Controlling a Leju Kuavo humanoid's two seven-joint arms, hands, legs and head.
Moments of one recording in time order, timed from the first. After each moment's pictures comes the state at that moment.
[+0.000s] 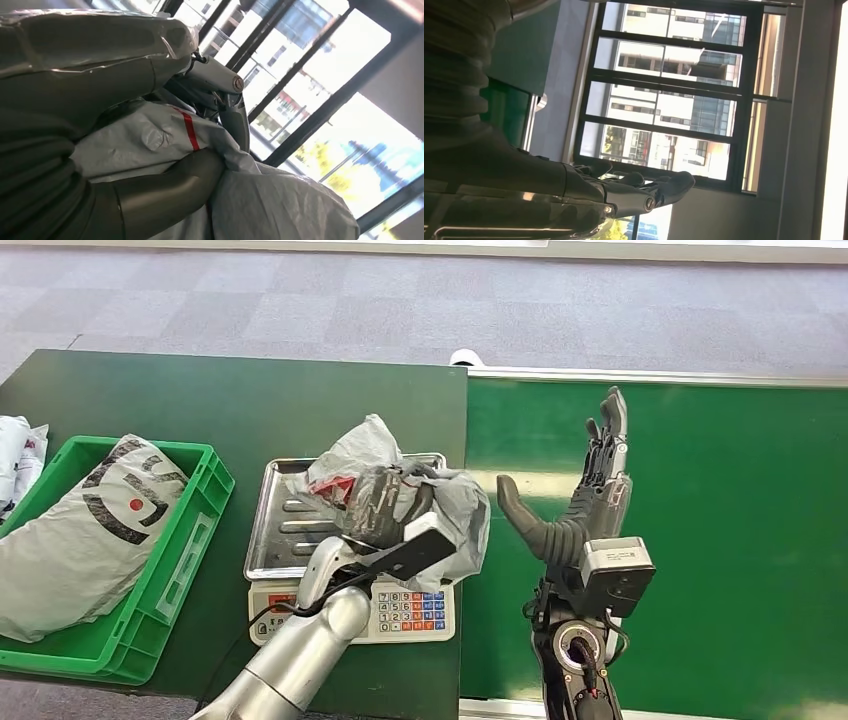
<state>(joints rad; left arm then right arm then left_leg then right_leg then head) -0.48 -0.30 -0.44 -1.03 -0.74 0.54 -0.36 -0.21 0.23 0.35 -1.58 0.25 -0.27 -0.45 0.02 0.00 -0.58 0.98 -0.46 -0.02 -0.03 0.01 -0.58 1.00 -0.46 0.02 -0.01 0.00</state>
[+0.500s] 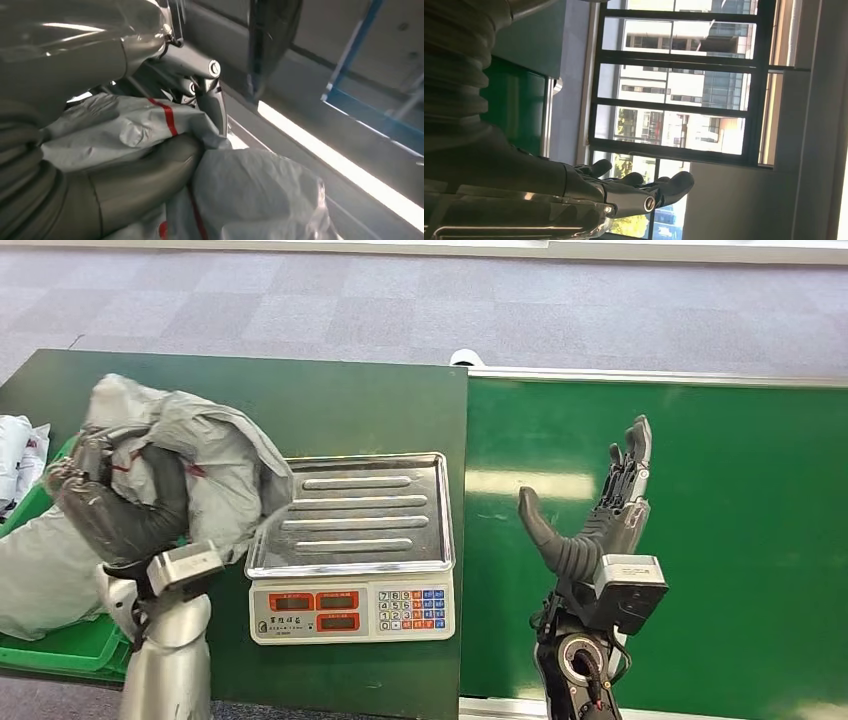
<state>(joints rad) -0.29 -0.25 0.07 -1.70 -0.81 0.70 -0.69 -0.16 0.21 0.34 -1.56 0.19 -0.38 -0.49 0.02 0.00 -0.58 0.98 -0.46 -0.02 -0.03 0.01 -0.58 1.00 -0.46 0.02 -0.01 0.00</state>
